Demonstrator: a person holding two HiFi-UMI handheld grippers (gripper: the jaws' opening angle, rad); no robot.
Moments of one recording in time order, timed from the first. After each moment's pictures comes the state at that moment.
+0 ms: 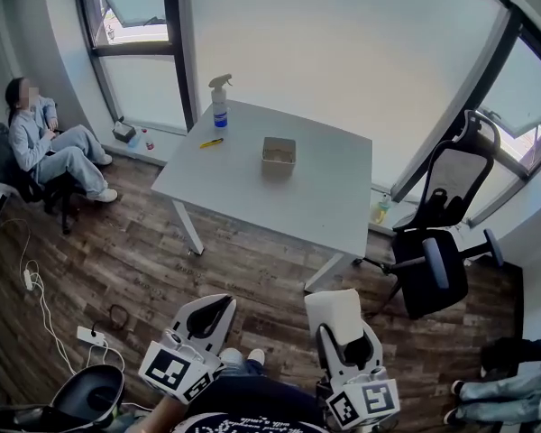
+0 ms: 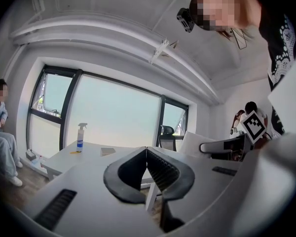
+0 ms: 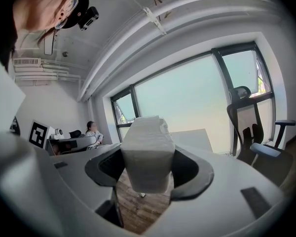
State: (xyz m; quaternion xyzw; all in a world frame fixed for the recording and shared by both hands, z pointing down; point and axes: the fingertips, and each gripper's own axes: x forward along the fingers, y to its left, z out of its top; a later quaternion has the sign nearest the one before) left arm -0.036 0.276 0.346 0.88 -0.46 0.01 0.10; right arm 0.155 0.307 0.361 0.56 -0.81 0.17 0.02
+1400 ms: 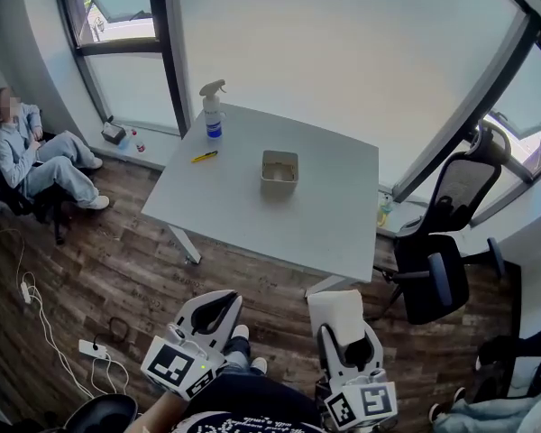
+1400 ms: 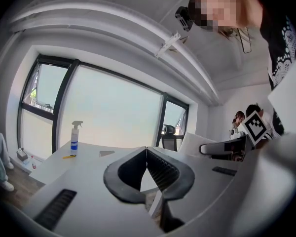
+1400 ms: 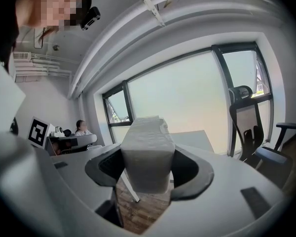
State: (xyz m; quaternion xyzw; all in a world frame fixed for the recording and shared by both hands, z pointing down) left arm -0.050 0.162 0.344 0.90 -0.43 0.01 0.11; right arm 0.133 0.207 0.357 0.59 -0.79 0.18 0.03
